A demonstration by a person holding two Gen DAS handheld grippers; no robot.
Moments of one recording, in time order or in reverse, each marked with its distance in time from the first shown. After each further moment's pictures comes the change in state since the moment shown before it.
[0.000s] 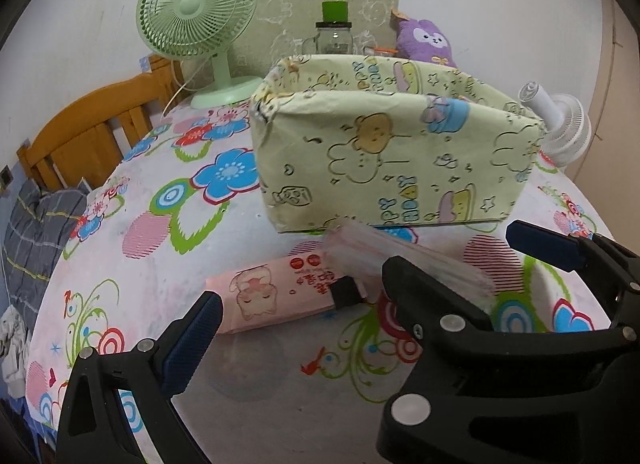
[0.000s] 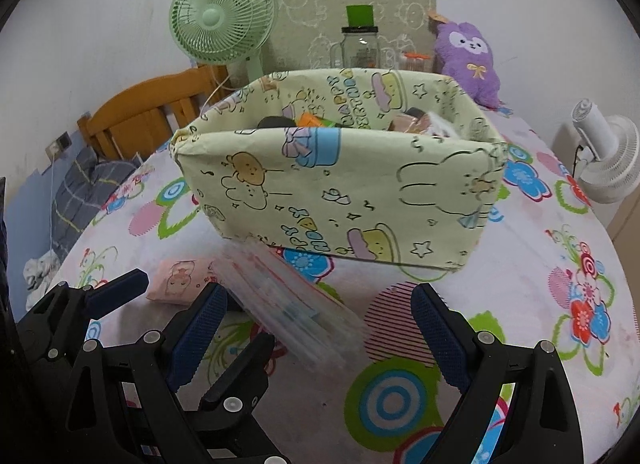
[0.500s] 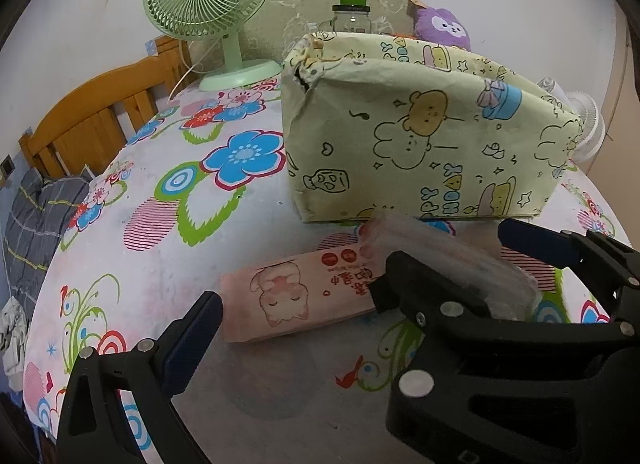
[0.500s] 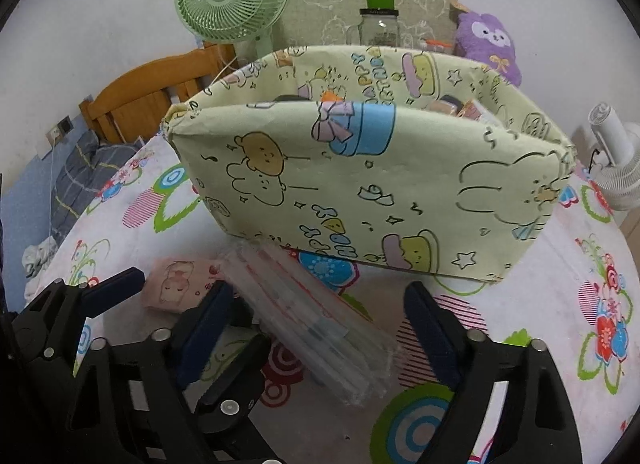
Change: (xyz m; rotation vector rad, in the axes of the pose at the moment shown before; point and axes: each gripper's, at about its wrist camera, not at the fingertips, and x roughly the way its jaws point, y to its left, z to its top) left arm 0.019 0.014 0.000 -0.020 0.045 0.020; right arm 0.031 0.012 0.007 -0.022 0.059 0.022
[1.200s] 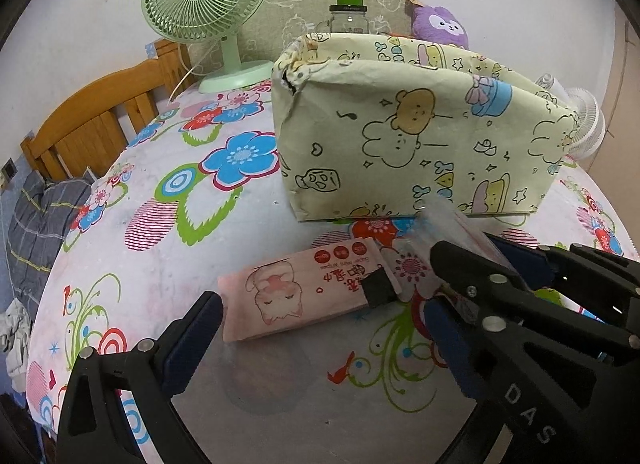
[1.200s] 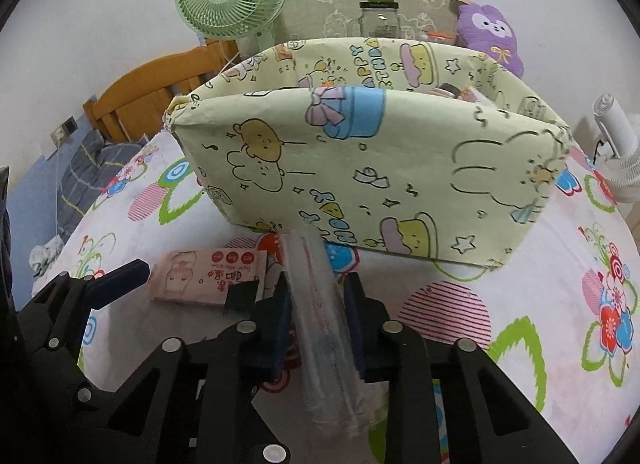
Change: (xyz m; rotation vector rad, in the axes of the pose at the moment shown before) left arm -0.005 -0.006 -0.001 0.010 -0.005 0.010; right arm -0.010 -0.007 -0.008 0.018 0.002 0.015
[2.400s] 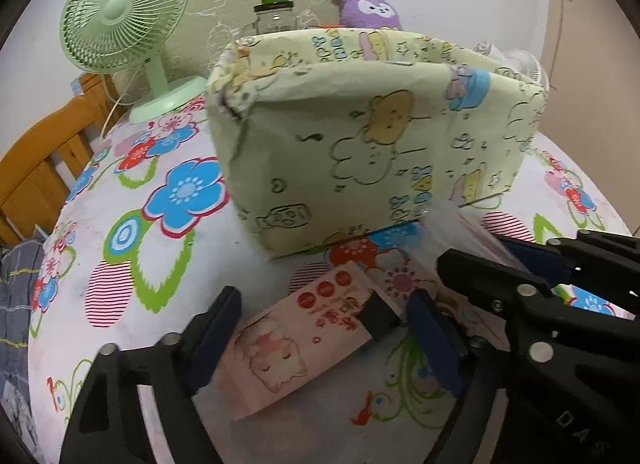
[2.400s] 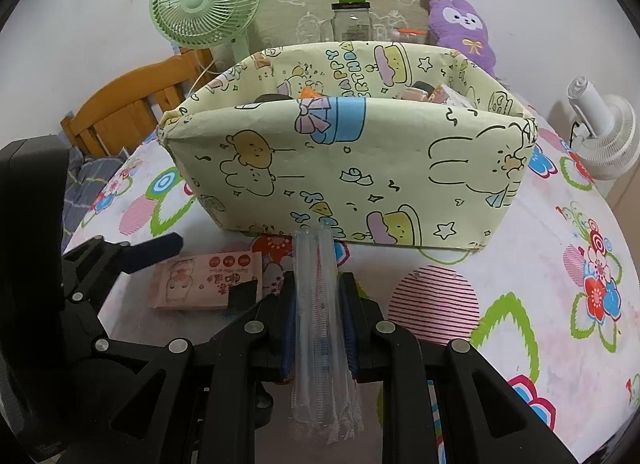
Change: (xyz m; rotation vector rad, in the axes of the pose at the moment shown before) left arm 0.021 0.009 0.018 0.217 0.015 -0.192; right arm -0.007 0.006 0.002 0.074 0.005 -0.069
